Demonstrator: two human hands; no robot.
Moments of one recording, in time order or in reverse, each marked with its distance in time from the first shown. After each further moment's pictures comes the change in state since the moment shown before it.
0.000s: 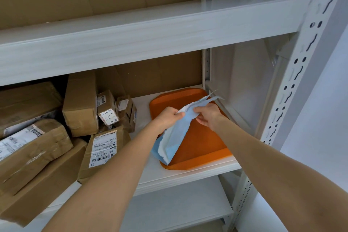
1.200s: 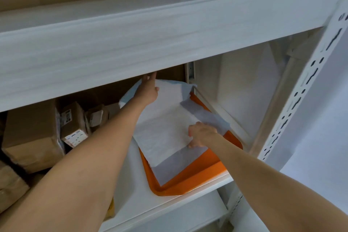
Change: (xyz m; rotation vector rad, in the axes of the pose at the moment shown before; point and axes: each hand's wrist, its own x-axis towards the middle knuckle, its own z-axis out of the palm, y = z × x) left_hand 0.121 0.028 -0.058 0.402 0.237 0.220; right_hand 0.048 0.038 -0.011 -1.646 -0.191 -0.105
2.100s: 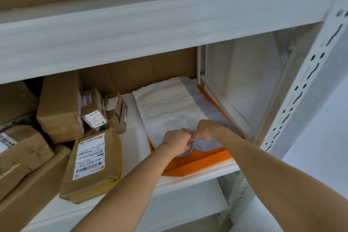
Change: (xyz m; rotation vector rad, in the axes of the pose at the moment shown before) left_hand -0.144 0.017 0.107 0.374 -0.316 0.243; right_hand -0.019 0.003 -0.003 0.265 -0.137 -0.036
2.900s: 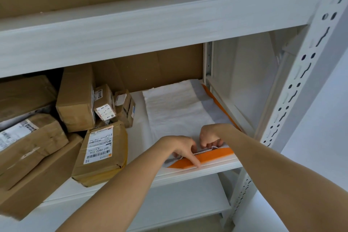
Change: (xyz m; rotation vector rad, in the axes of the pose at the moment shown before) left_hand -0.027 0.022 -0.027 -0.332 -0.595 -0.112; right_hand -0.019 0.003 0.002 -0.195 -0.248 -0.014
